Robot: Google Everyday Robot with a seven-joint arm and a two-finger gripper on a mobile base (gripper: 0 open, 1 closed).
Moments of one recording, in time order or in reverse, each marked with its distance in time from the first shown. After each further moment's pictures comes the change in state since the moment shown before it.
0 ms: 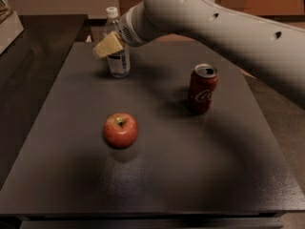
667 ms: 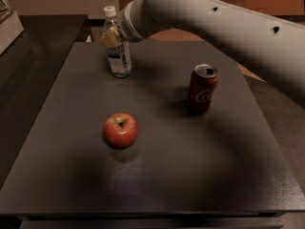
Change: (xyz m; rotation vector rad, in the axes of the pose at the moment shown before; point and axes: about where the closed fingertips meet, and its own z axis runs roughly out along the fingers) arm -0.012 -0.003 0.000 -0.010 -0.010 -0.032
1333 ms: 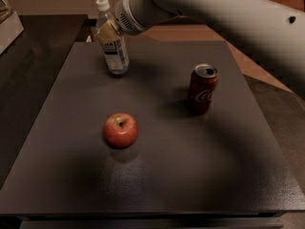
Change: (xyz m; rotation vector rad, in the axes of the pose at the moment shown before) arm -0.019 0.013 -0.023 -0.047 -0.017 -0.087
